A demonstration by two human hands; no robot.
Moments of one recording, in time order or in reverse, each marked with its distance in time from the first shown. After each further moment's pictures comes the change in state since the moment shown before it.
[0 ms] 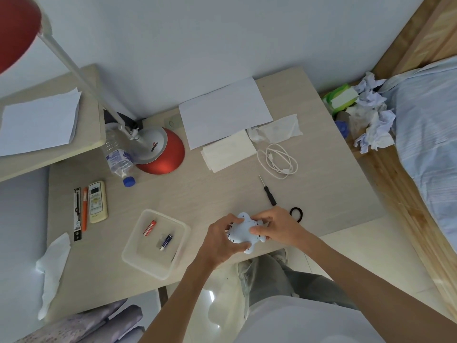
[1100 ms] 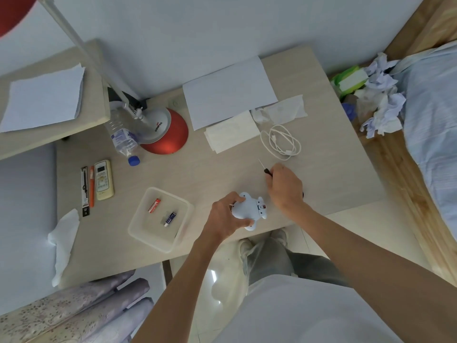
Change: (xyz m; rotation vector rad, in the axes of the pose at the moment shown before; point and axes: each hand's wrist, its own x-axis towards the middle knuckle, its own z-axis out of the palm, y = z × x) left_hand -0.001 0.016 0.002 -0.002 -0.007 -0.192; right_hand 0.037 -0.015 -0.009 -0.567 0.533 0.255
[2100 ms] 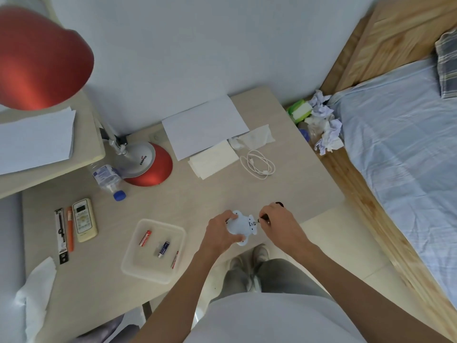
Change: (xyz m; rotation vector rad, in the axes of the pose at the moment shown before) left_hand 0.016 0.002 -0.005 0.035 -0.133 0.067; right_hand -0.097 -0.011 -0.051 0.031 -0.112 -0.063
